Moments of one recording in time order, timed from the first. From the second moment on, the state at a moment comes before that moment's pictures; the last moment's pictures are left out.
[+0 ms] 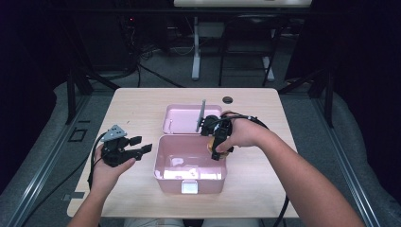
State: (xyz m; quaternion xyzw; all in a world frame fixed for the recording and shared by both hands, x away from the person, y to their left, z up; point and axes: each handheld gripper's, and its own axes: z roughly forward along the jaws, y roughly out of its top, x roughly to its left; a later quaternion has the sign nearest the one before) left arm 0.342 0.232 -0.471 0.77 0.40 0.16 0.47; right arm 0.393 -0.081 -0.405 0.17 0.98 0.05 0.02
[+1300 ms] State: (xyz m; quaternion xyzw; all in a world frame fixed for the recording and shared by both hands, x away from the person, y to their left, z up) left arm 0.343 0.233 -0.471 0.77 0.40 0.16 0.47; right arm 0.385 -0.058 -0.434 0.07 1.00 0.03 0.01
